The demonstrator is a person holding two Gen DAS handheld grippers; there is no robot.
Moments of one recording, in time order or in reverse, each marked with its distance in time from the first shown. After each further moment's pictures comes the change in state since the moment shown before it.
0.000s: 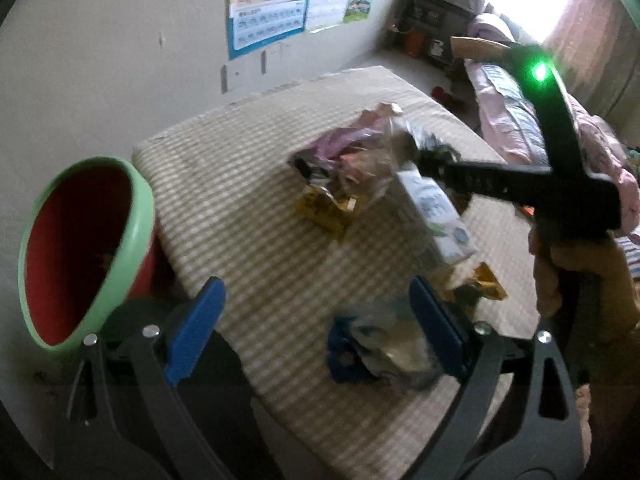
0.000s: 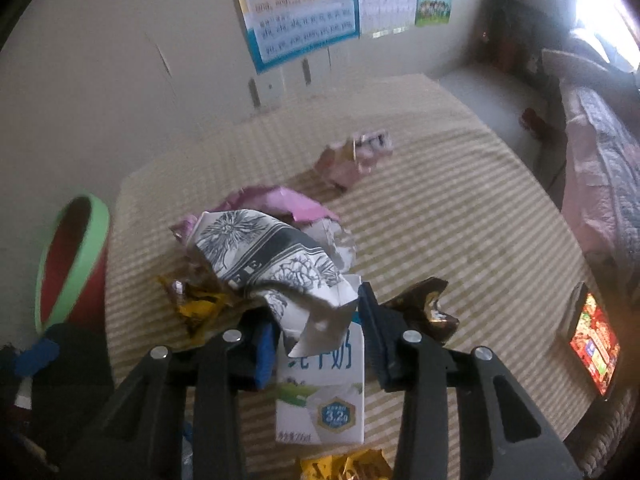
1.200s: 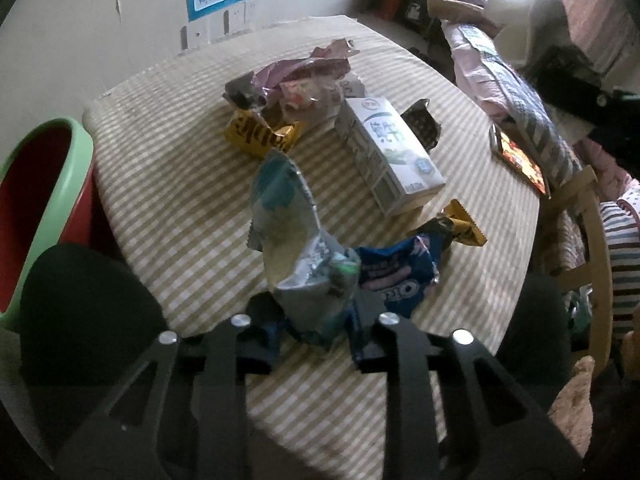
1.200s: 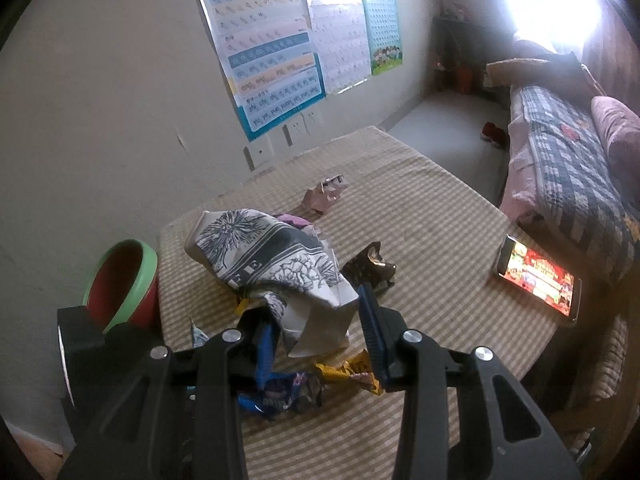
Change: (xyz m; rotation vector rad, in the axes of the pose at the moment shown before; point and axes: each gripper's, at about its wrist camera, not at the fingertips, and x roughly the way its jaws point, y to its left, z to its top) left arm 0.031 -0.030 -0.031 0.035 0.119 -0.072; right arm -0.130 -0.002 -0.061 0.147 -0.194 -0.015
